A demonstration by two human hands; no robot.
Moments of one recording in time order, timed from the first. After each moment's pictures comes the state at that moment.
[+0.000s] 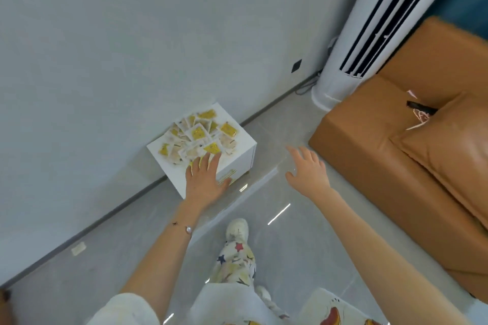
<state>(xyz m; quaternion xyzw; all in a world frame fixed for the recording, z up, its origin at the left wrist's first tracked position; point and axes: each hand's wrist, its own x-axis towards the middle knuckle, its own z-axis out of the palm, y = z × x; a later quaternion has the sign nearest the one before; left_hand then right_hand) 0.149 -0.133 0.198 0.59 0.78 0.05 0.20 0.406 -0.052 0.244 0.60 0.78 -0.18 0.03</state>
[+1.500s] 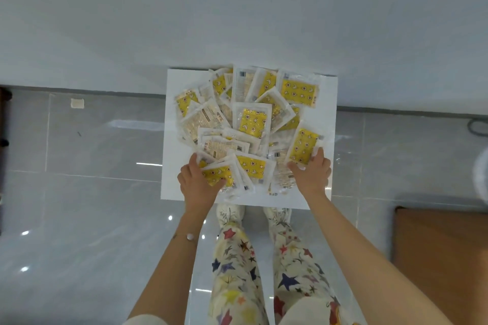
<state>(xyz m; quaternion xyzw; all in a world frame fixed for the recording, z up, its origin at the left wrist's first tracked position) 0.045 0.040 -0.160 -0.02 0.94 0.19 0.28 0.145 0.266 -0.169 0.59 0.69 -0.38 0.16</state>
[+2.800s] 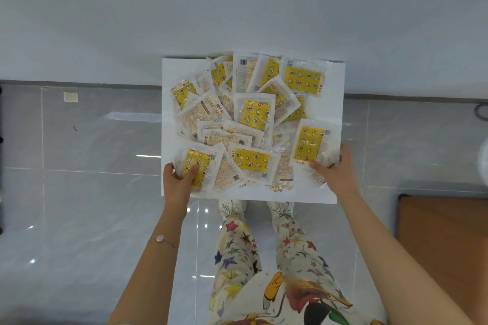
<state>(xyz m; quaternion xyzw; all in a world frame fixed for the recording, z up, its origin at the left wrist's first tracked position) 0.022 0.000 -0.162 -0.27 0.77 0.49 0.31 0.192 0.308 -0.184 0.60 0.61 -0.50 0.11</state>
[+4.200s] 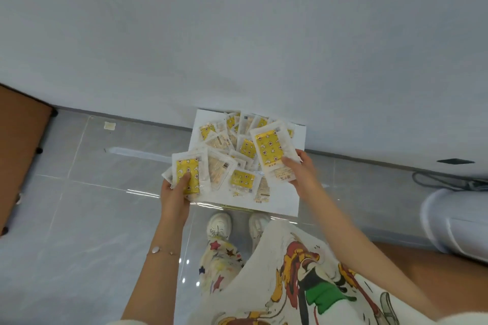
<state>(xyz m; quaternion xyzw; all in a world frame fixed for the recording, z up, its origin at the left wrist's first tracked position) 0.048 -0.001 0.062 -0.32 0.57 0.73 0.21 0.120 0.282 0.080 0.49 0.48 -0.72 0.05</state>
